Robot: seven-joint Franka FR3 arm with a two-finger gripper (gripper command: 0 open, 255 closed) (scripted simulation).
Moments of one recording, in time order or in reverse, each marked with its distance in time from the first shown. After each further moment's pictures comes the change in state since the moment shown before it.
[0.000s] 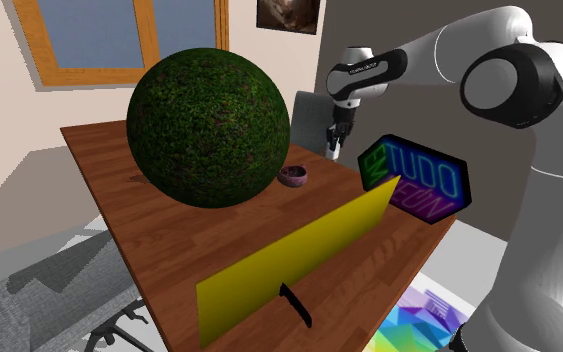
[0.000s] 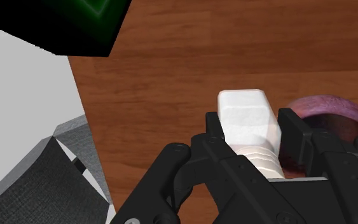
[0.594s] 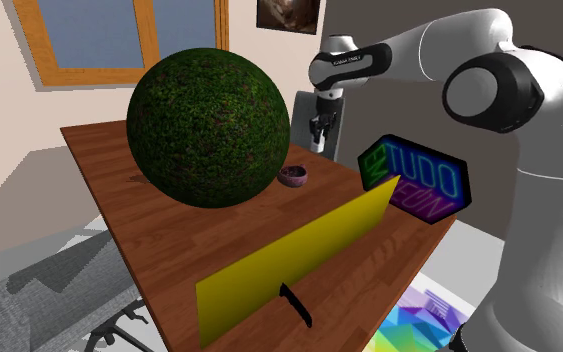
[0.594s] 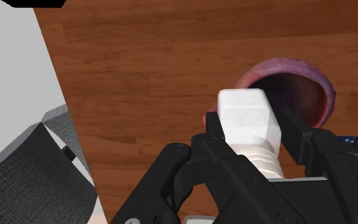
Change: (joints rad) arm 0.054 0.075 0.032 0.172 -0.004 -0.103 0.089
